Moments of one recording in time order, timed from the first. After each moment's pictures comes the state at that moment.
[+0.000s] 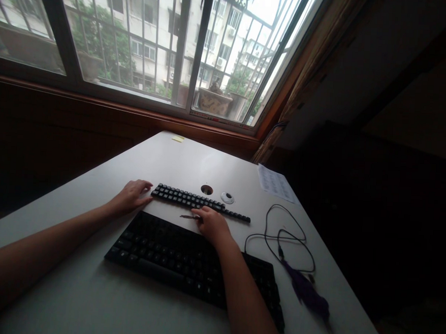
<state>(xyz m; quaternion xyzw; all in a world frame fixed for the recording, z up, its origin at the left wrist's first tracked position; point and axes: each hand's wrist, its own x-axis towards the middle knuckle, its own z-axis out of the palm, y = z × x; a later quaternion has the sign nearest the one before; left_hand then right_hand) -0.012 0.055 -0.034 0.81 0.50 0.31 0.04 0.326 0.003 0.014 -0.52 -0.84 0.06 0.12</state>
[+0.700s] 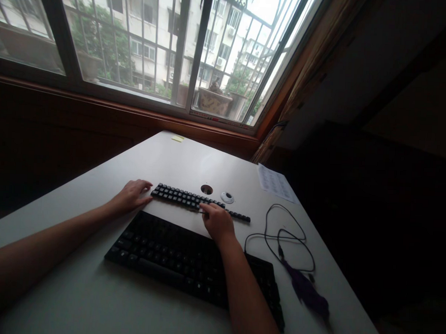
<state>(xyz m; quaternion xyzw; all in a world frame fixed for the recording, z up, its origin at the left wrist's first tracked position) -0.012 0.054 -0.033 0.80 0.50 0.32 0.05 0.334 0.006 0.017 -0.57 -0.80 0.01 0.18</state>
